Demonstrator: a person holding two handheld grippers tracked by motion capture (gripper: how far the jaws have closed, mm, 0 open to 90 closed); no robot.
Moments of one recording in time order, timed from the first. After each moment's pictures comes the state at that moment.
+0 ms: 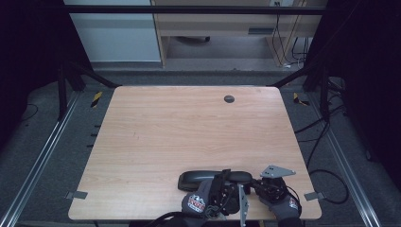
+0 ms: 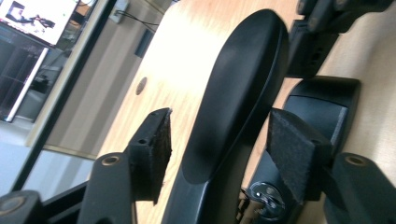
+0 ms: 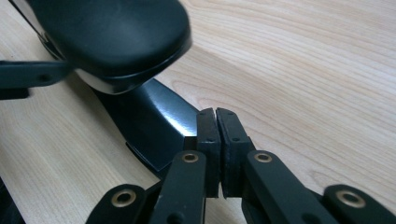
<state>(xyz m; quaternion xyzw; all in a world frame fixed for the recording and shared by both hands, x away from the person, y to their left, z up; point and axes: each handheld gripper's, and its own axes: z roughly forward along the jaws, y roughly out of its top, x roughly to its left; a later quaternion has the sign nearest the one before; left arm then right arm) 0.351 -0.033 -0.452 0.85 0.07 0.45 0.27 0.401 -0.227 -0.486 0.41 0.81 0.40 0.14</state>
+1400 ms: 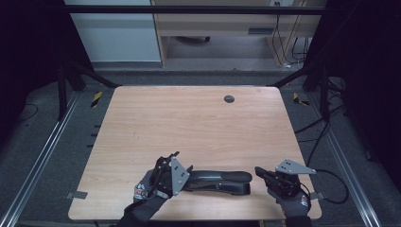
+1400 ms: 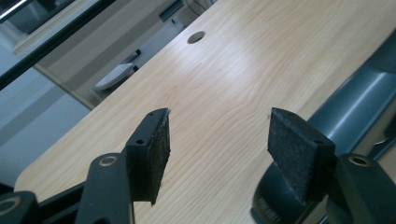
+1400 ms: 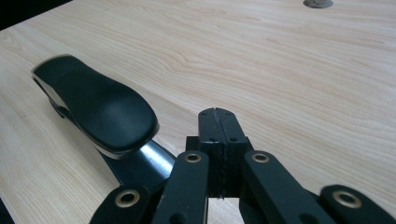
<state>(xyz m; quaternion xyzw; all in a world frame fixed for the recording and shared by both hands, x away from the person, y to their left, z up) 0.383 0.110 -0.402 0.81 0.26 0.39 0.36 0.397 -0.249 -0.453 0.41 0.76 0.47 0.19</state>
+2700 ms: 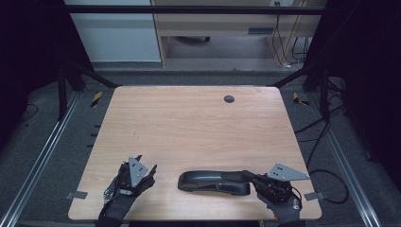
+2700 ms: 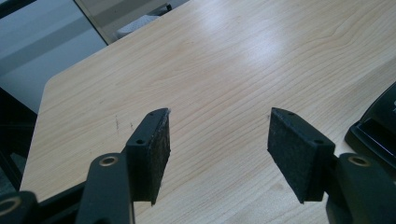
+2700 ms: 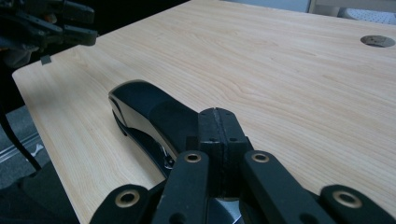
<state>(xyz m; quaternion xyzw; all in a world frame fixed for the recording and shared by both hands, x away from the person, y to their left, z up) 0.397 0.202 -0.442 0.78 0.38 0.38 0.34 0.381 -0.218 -0.439 0.35 0.76 0.52 0.17</state>
